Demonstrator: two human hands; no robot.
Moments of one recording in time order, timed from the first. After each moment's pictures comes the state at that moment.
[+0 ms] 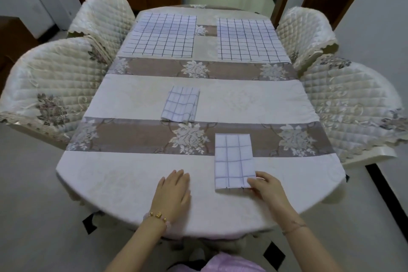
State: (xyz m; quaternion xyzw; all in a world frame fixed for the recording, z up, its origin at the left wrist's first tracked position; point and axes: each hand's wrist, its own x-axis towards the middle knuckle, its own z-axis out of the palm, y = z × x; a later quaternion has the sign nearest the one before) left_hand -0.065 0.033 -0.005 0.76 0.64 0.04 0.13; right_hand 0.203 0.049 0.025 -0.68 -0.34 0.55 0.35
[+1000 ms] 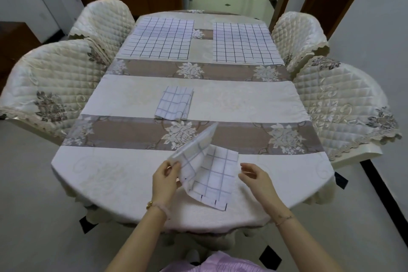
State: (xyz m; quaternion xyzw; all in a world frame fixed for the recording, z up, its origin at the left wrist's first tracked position) left_hand -0.018 0.035 0.041 0.26 0.63 0.51 0.52; right_hand 0.221 0.050 0.026 -0.67 -0.49 0.48 0.29
